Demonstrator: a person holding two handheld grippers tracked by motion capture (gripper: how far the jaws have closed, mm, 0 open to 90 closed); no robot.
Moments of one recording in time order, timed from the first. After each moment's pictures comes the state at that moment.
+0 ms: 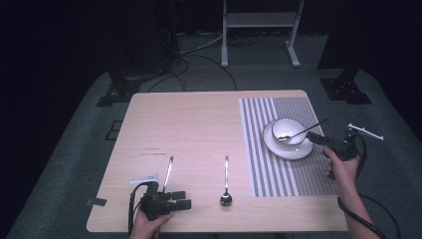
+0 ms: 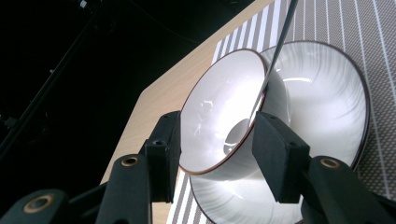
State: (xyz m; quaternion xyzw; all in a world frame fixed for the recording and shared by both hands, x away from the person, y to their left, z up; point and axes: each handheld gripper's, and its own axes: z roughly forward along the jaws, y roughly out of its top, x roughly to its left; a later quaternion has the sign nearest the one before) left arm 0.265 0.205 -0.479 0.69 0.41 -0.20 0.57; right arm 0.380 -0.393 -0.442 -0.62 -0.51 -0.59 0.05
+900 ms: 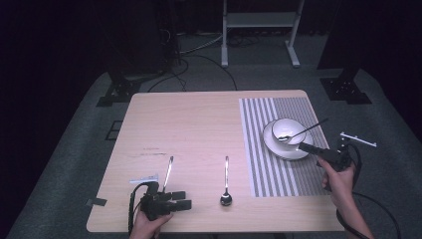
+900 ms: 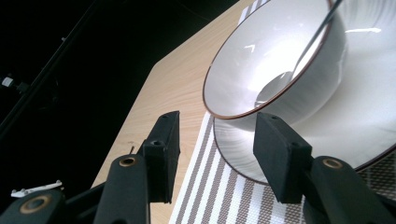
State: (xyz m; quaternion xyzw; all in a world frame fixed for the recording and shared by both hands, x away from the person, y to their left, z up) left arm 0.264 0.205 -0.478 0.69 0.41 -0.20 0.57; right arm 0.354 -0.368 -0.445 -0.59 -0.56 -0.58 0.06
